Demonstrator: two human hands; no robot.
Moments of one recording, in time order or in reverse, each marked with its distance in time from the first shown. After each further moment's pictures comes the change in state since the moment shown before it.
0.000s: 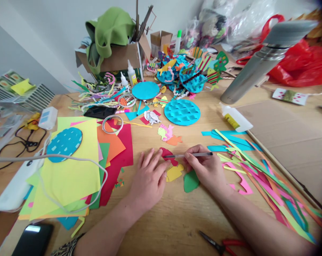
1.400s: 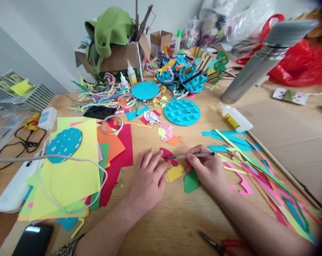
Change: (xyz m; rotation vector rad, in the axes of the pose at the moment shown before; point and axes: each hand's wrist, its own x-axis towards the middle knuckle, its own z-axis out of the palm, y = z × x) left_hand 0.000 -0.001 0.001 -0.009 0.003 0.009; right_hand 0.001 -0.002 0.000 -0.001 0.015 -0.007
